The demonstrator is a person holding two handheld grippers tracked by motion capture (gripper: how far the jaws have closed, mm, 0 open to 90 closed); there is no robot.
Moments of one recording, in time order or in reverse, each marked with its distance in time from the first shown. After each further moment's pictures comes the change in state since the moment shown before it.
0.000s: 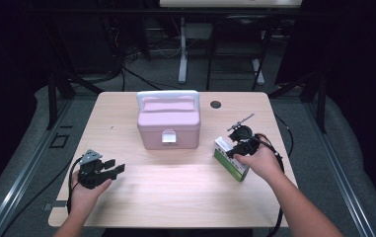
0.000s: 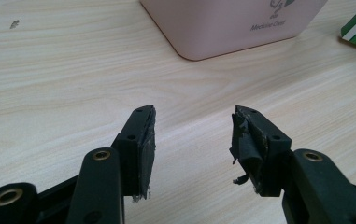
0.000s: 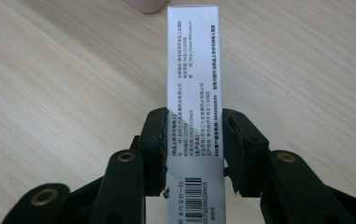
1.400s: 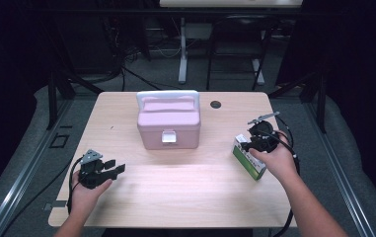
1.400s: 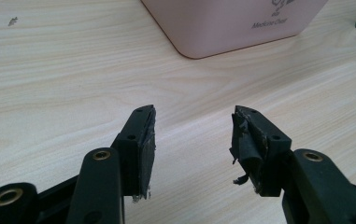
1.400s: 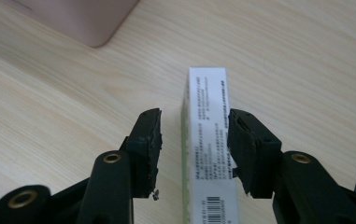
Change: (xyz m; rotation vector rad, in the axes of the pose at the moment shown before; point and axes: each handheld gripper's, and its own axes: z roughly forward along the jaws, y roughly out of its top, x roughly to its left) left arm 0.000 0.000 0.001 0.005 0.002 -0.003; right arm -0.028 -0.019 -0.030 -0.161 -0.104 0.090
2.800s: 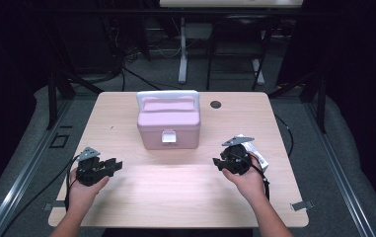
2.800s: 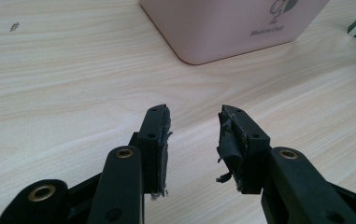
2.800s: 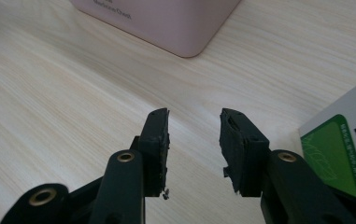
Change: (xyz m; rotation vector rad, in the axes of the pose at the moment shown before) left arm 0.007 0.007 -0.003 0.003 -0.023 -0.008; right arm 0.075 -0.031 0.042 -0.133 0.145 0.005
